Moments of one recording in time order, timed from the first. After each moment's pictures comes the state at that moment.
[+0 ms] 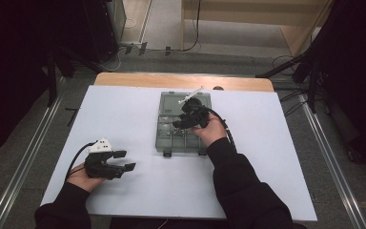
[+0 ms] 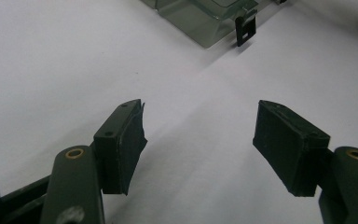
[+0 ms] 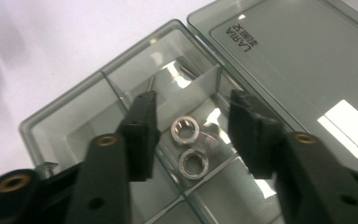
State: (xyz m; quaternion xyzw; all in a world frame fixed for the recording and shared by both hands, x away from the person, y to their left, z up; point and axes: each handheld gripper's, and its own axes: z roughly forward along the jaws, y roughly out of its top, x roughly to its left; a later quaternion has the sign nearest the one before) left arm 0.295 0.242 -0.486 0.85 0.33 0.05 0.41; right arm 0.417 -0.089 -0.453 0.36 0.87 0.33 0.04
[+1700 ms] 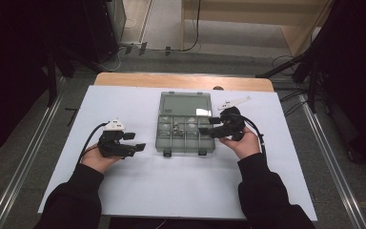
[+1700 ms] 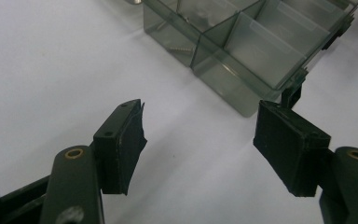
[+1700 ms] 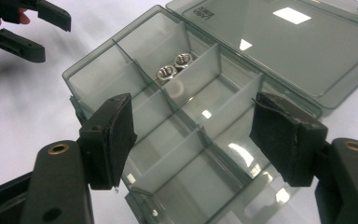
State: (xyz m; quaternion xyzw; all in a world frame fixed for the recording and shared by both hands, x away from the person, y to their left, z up) left arm 0.350 0.207 -0.473 0.85 0.34 0.07 0.40; right arm 0.367 -0.190 -0.452 0.39 0.82 0.42 0.03
